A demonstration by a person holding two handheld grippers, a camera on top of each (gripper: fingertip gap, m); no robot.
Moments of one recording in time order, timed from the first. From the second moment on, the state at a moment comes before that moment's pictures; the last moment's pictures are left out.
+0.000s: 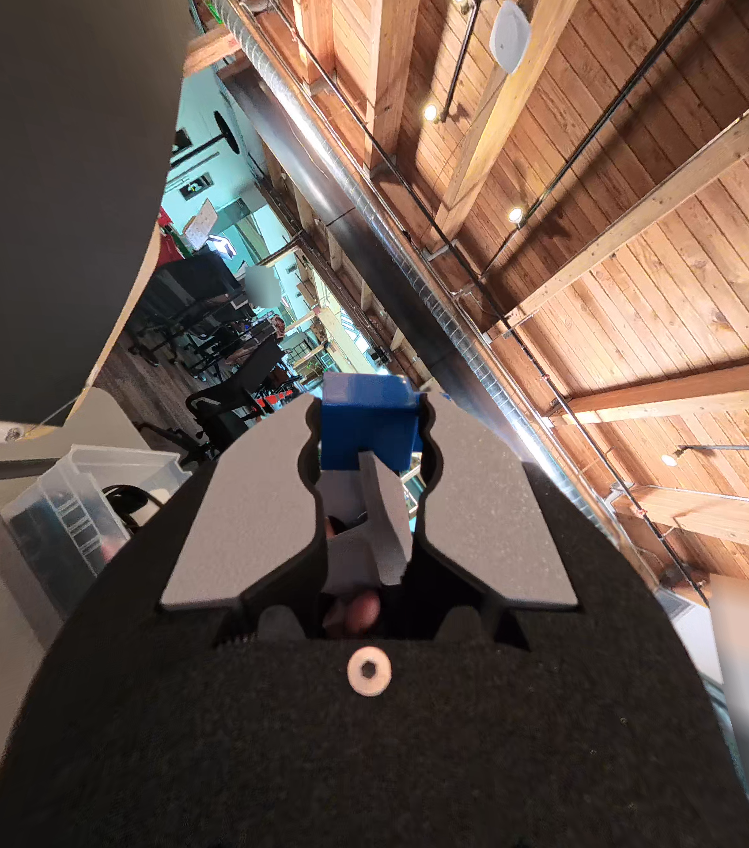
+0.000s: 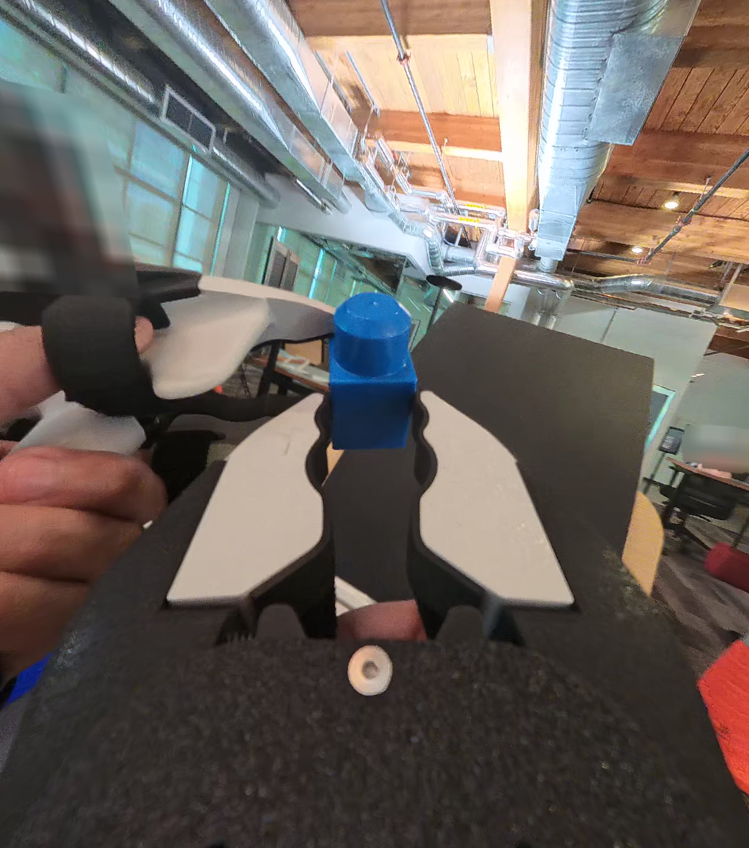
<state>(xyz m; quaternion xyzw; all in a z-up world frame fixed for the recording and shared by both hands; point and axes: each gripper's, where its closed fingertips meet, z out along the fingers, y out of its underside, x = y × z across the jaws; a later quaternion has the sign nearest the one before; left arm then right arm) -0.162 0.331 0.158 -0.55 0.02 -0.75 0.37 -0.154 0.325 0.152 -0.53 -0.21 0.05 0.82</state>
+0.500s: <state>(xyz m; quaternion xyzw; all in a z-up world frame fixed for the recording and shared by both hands) -0.131 0.335 0.159 -0.56 0.13 -0.73 0.38 -0.121 0.341 0.154 -0.52 -0.35 0.15 0.76</state>
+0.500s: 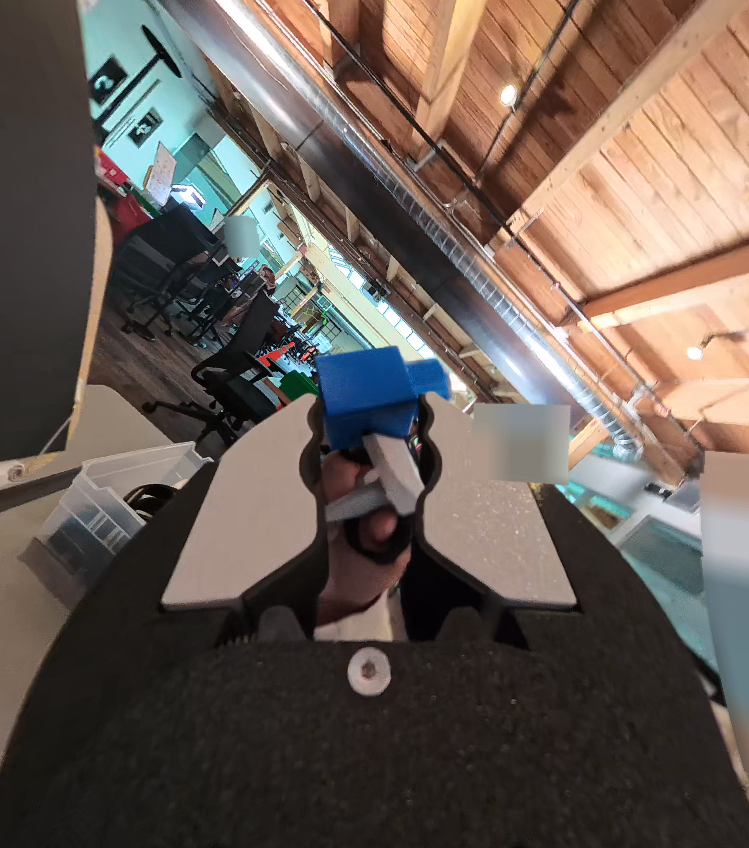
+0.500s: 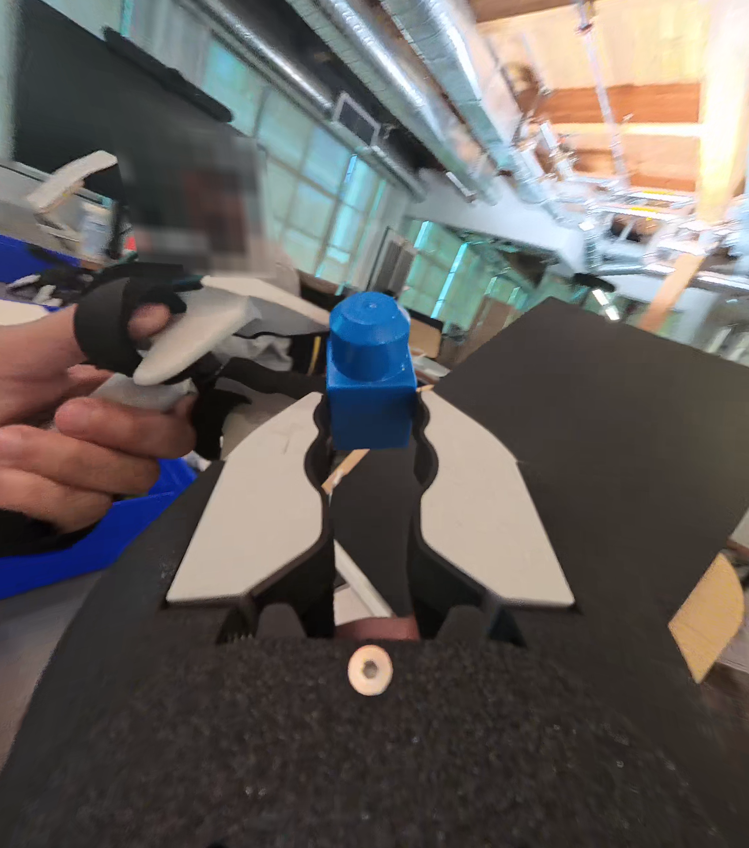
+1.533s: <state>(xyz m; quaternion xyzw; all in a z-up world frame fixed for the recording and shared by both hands) -0.160 0.240 0.199 -0.51 0.45 -0.13 0.73 -0.140 0.236 0.204 -0.43 -0.20 0.84 0.28</state>
